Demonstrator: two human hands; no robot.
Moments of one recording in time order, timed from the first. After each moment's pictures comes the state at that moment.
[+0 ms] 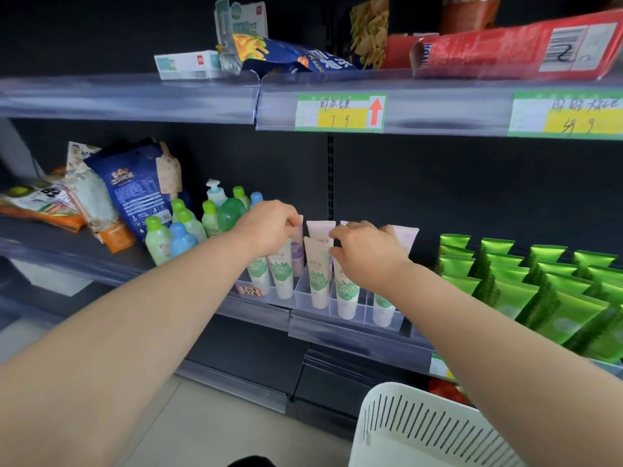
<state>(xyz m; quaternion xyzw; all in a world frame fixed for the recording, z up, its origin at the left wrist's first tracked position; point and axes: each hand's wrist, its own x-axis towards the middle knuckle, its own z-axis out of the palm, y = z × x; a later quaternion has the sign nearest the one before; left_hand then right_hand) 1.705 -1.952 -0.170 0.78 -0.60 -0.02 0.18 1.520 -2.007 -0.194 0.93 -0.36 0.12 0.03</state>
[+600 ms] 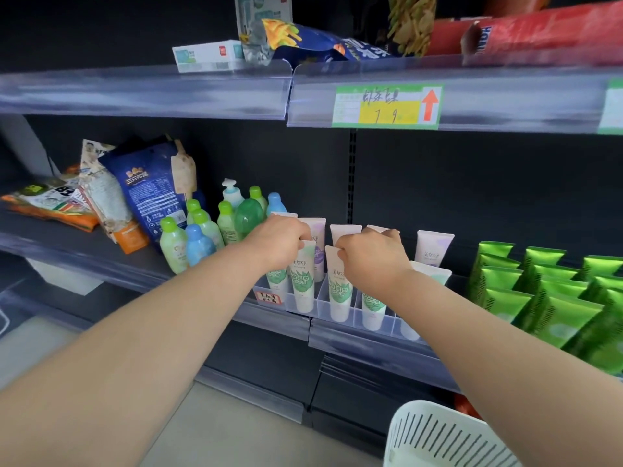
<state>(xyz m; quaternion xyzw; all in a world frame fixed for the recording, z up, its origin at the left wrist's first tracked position) 1.738 -1.957 -0.192 0.78 -0.62 0.00 0.07 1.565 -2.008 -0.204 0.92 -0.37 0.10 0.05</state>
